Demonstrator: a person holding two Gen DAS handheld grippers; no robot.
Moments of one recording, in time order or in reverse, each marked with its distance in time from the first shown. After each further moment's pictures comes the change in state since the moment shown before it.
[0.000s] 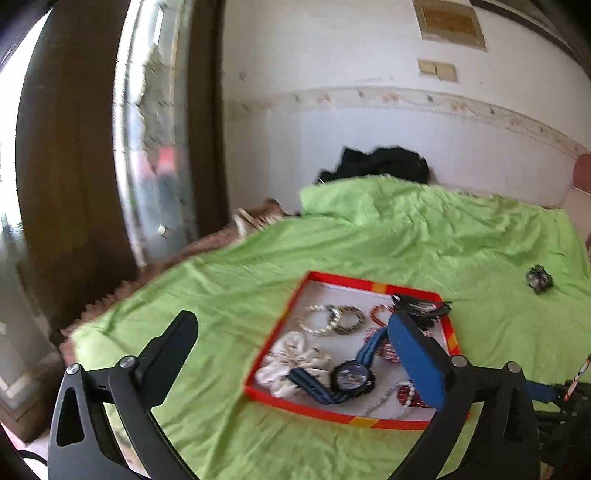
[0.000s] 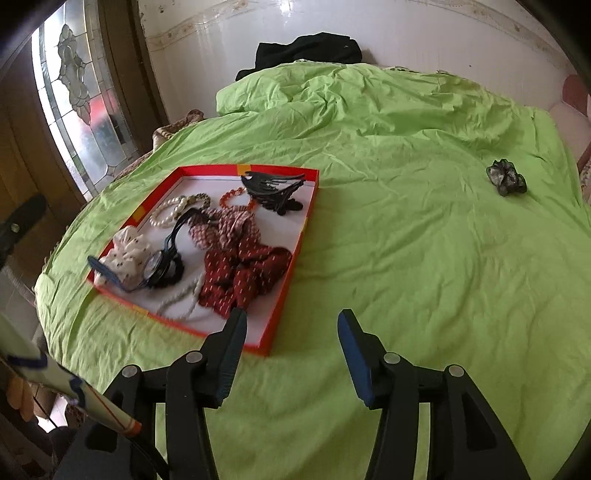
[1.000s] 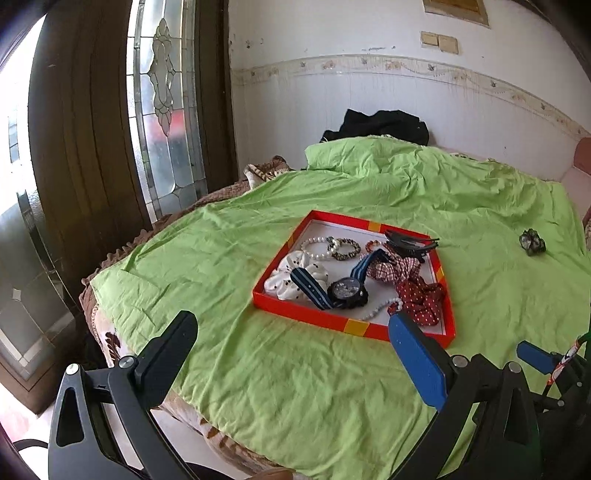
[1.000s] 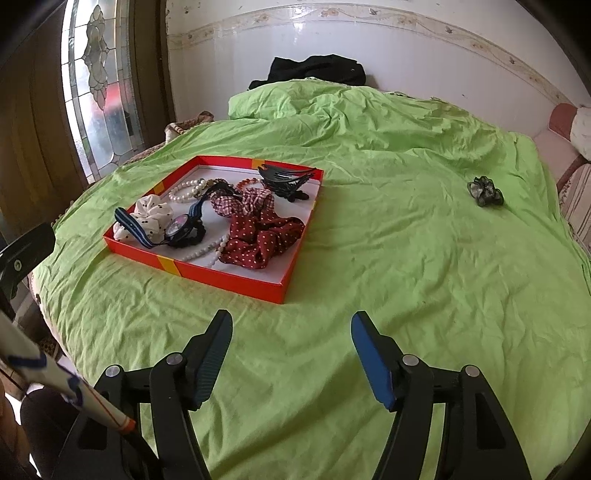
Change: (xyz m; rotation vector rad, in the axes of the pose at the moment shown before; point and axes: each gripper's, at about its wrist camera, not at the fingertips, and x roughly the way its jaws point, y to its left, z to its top) left arm -0.051 0.000 -0.051 -0.001 0.175 -0.005; right arm -0.036 0.028 -0.052 -0.078 -0.078 -0.097
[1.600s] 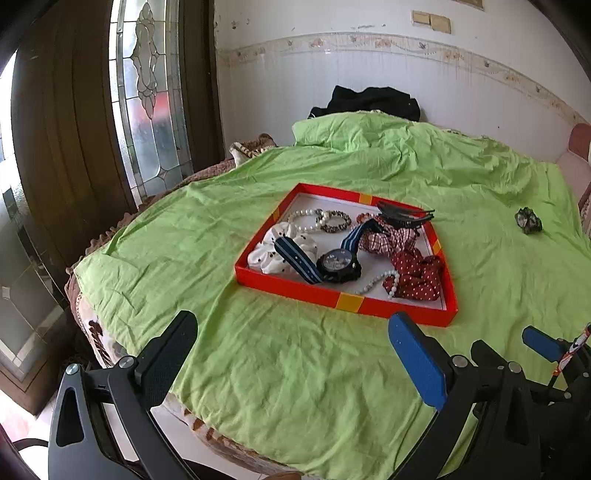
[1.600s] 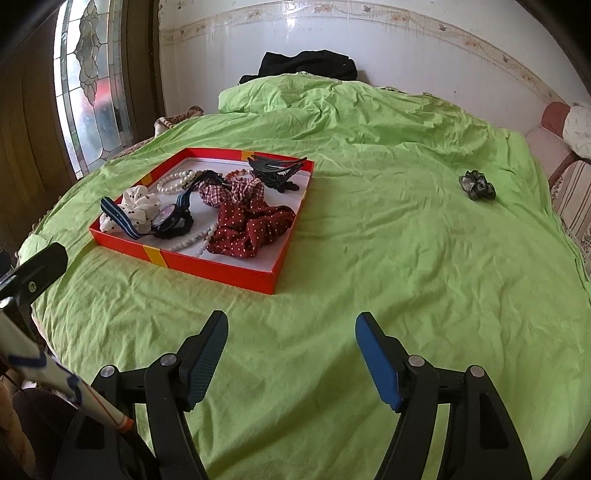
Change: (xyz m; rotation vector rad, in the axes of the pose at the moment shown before) left arm 0.025 -0.005 -0.015 0.026 0.075 -0.036; right arm 0.009 0.003 -0.009 0.001 0.012 -0.042
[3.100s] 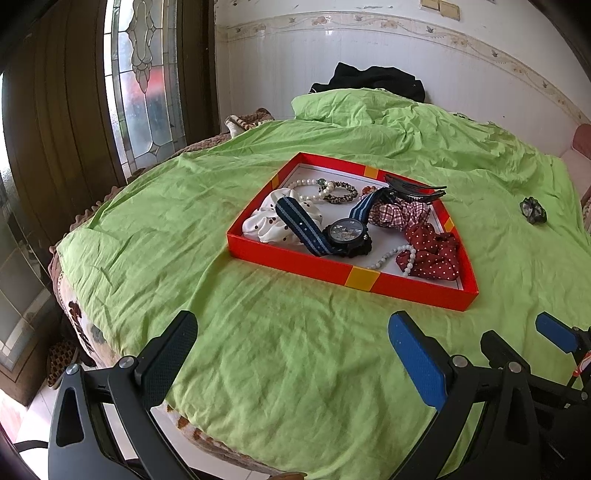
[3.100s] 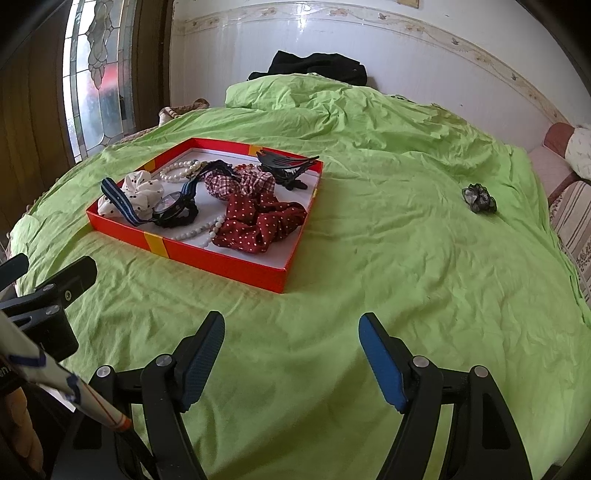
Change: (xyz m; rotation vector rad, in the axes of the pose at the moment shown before) left arm 0.038 0.009 -0.016 -0.027 0.068 -0.031; right arm 0.007 0.019 -0.002 -0.068 -0.018 -0.030
